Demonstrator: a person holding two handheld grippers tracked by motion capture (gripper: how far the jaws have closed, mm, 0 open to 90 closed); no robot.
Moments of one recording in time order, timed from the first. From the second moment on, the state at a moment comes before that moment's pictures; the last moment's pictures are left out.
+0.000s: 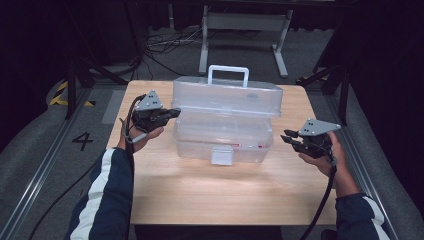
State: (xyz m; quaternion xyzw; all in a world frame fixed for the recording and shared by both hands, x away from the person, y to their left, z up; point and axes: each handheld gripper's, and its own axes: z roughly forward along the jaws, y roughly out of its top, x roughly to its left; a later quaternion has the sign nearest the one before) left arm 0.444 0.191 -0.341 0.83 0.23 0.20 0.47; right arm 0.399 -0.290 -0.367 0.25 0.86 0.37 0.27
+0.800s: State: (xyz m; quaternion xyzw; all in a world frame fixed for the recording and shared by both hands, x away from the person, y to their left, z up) left arm 0.428 0.194 -0.355 0.84 0.23 0.19 0.45; right arm 0.398 -0.287 -0.386 0.26 0.86 0.36 0.25
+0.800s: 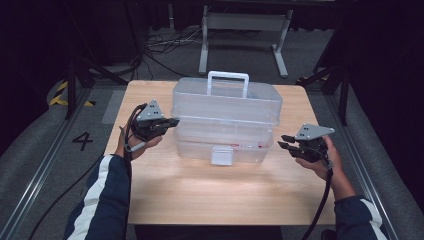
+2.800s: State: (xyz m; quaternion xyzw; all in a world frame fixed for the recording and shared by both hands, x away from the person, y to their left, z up) left arm 0.412 0.203 -0.397 0.88 0.23 0.17 0.37; right arm 0.395 -0.283 -0.399 0.26 0.87 0.36 0.22
